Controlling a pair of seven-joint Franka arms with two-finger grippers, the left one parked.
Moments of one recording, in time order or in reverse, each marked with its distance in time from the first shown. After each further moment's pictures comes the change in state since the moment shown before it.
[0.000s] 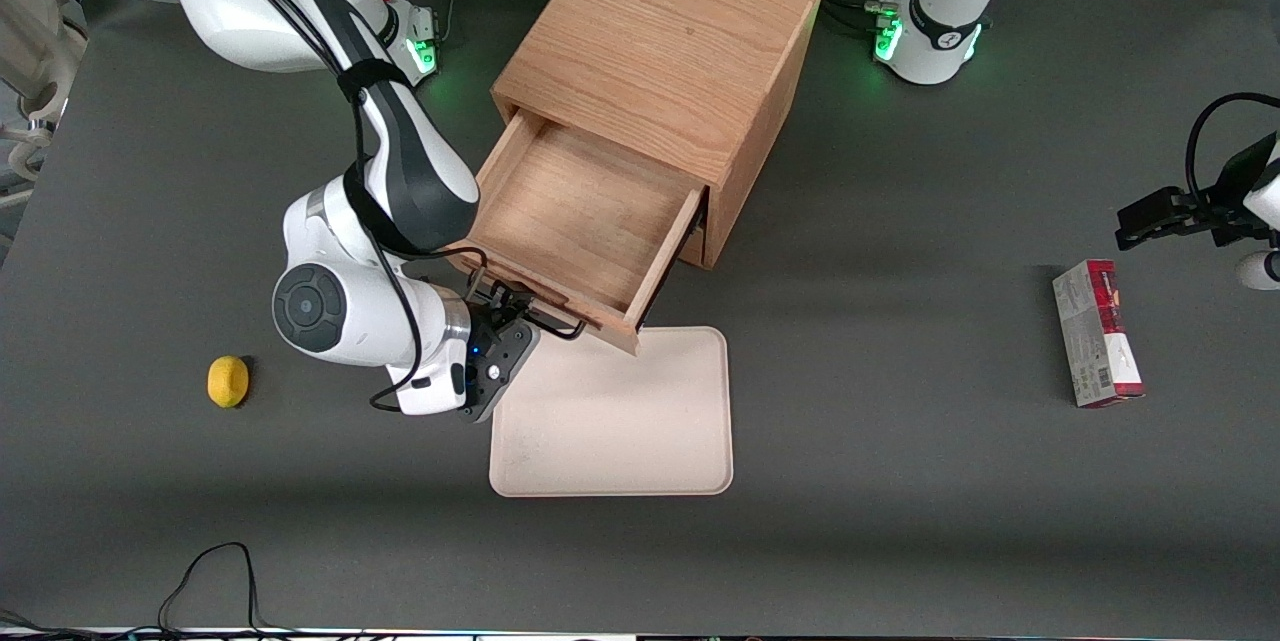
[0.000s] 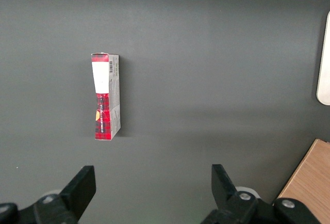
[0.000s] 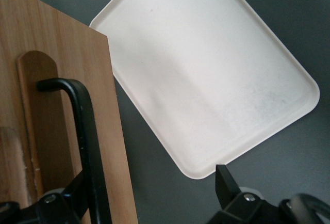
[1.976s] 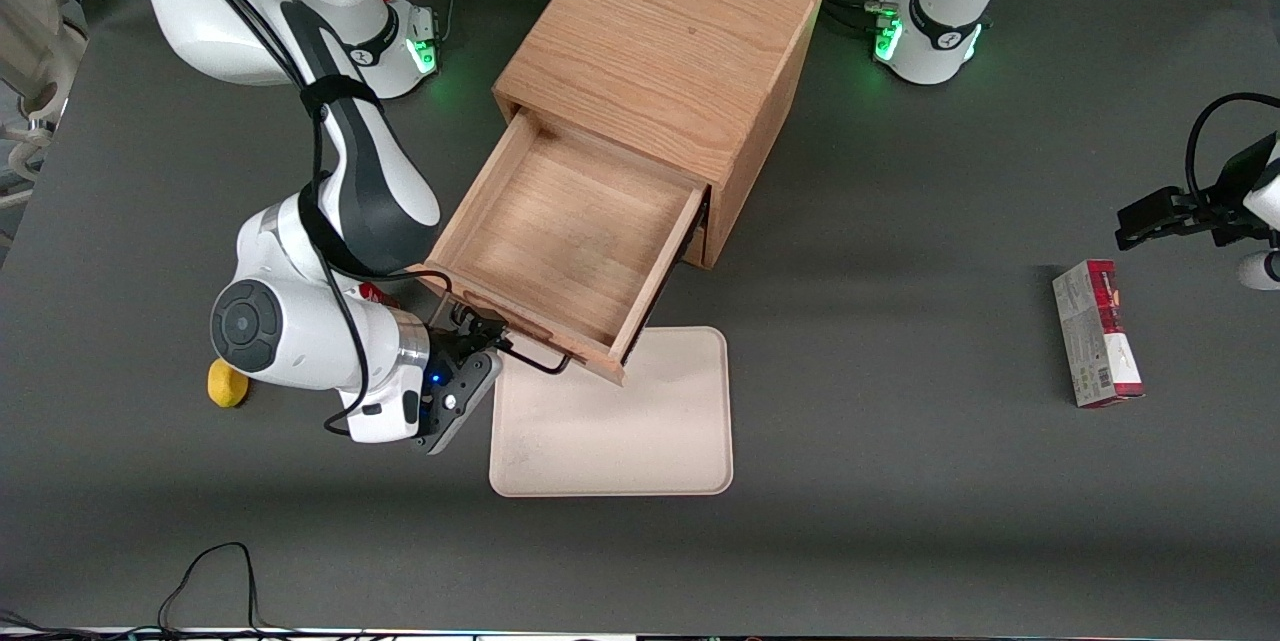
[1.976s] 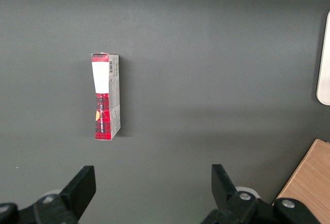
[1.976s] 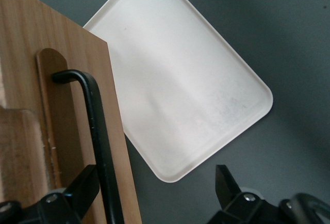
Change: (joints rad) arm -0.056 0.025 0.000 0.076 0.000 0.009 -0.009
